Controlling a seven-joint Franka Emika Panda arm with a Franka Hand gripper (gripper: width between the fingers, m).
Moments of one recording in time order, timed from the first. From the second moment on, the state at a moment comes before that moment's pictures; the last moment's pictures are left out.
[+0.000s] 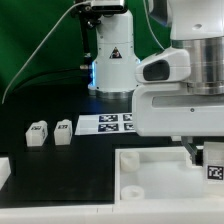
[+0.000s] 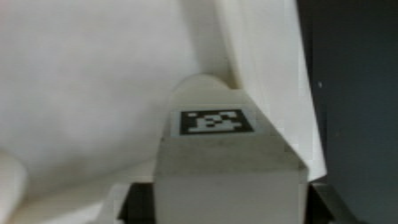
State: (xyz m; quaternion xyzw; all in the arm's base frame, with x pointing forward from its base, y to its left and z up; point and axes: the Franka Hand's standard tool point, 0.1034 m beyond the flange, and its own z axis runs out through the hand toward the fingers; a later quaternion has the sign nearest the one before) arm 0.631 0.112 0.071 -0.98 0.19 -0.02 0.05
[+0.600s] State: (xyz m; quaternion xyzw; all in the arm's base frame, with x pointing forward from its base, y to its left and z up) arm 0.627 0.108 0.069 -0.78 0.62 0.01 0.06
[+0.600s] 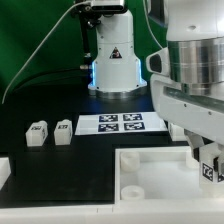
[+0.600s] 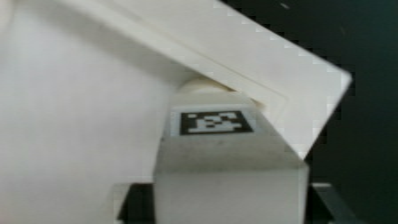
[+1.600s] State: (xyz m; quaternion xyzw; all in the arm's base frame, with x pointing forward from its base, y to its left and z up) arm 0.624 0.116 0.071 -0.92 0.39 0.00 0.06
